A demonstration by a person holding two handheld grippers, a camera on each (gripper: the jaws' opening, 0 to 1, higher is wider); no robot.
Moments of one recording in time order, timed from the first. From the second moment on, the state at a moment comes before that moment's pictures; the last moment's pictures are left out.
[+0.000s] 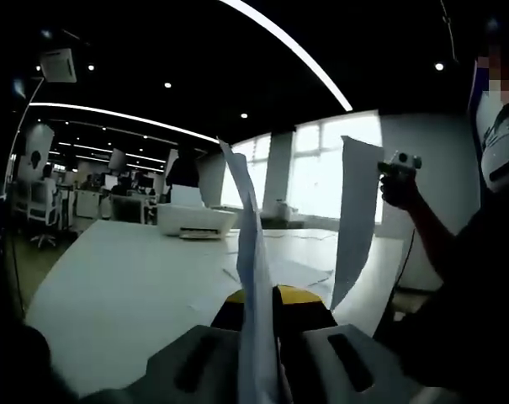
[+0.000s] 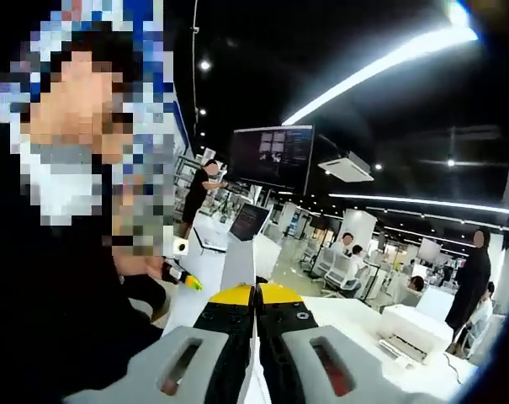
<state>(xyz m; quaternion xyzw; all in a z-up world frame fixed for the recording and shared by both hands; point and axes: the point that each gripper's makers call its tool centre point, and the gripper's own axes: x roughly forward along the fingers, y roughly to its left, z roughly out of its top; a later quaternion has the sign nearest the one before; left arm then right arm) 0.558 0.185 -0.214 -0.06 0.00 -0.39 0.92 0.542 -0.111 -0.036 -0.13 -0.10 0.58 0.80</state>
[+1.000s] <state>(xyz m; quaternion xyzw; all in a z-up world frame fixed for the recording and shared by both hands) 0.559 0.184 -0.218 -0.06 0.01 -0.39 0.92 0.586 -0.062 -0.100 -0.14 -0.01 0.62 0.77</state>
